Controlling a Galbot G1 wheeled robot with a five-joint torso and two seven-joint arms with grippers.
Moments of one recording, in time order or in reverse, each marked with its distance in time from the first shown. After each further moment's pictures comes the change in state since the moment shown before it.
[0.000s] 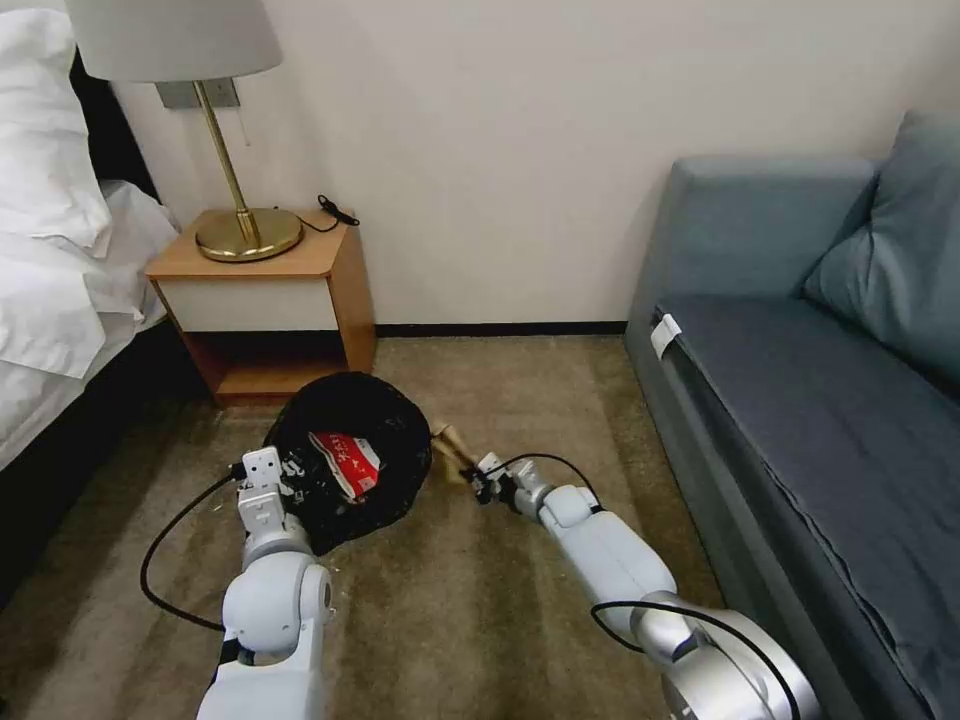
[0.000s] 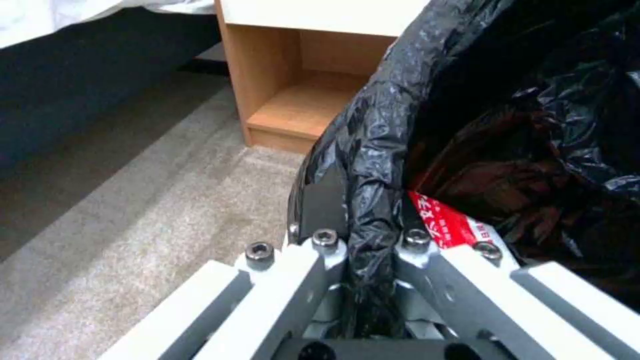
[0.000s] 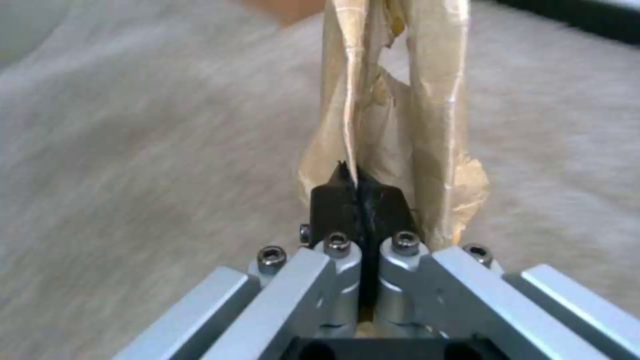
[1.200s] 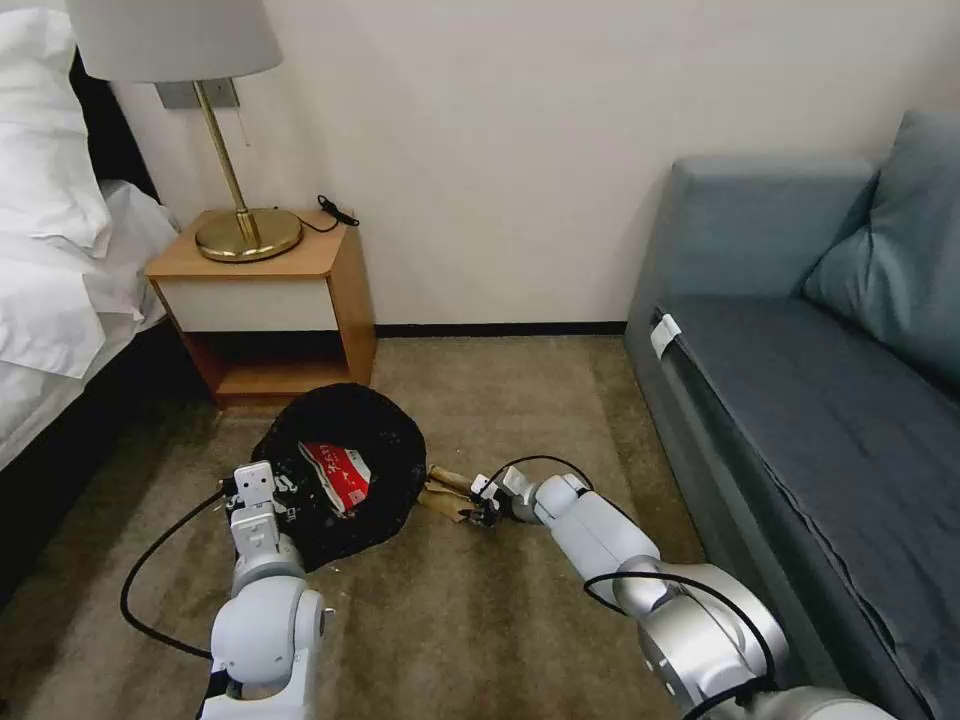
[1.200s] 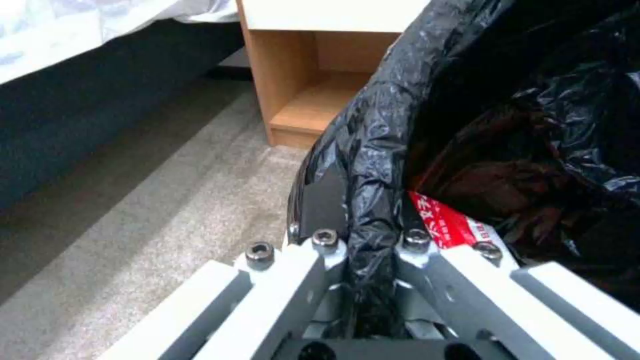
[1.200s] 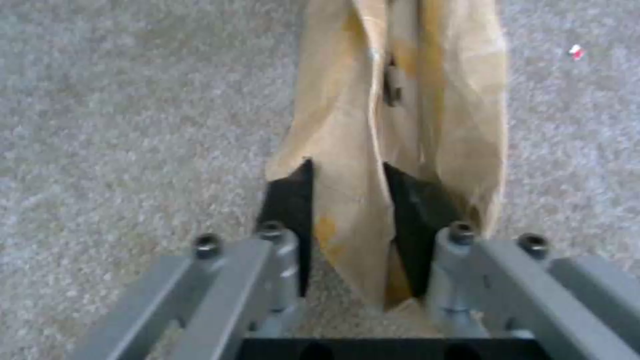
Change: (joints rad) left arm 0.093 -0.003 -0.004 -0.078 0.052 -0.008 0.002; right arm 0.117 0.071 -0.114 -0.240 -0.309 -0.072 -0.135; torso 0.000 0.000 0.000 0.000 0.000
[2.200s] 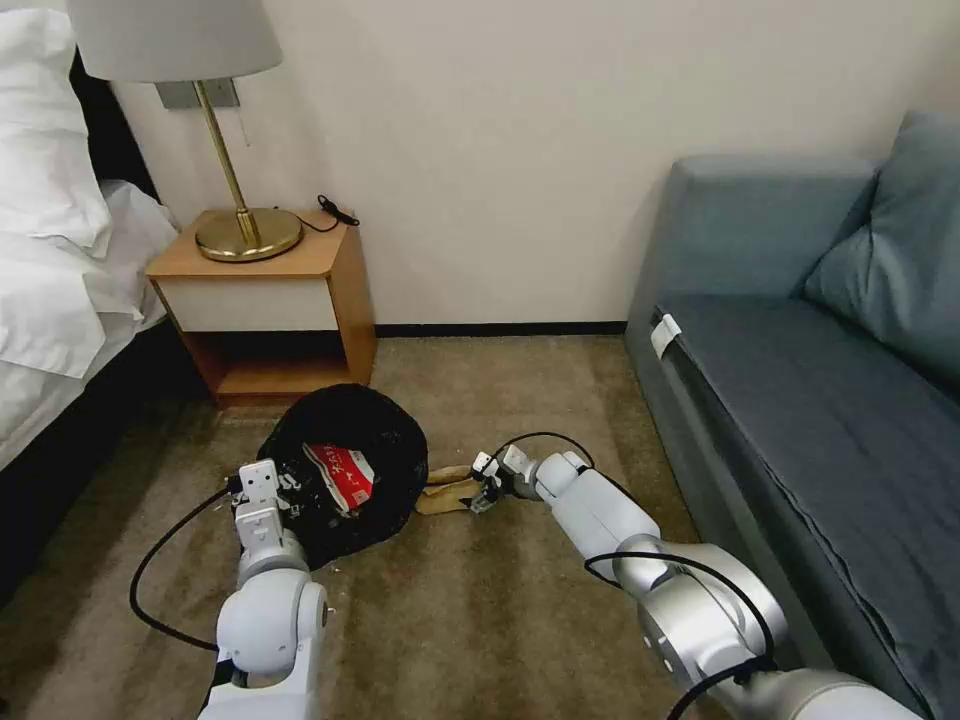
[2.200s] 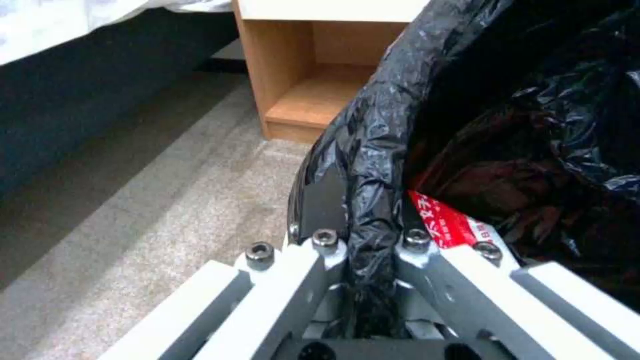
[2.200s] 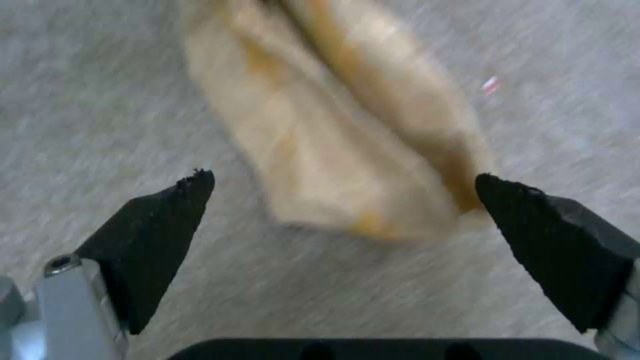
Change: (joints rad) left arm -0.015 0.000 0.002 0.028 -0.005 0.001 0.001; right arm 0.047 0.001 0.013 -0.013 -0.035 -0.007 0.018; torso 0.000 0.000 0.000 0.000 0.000
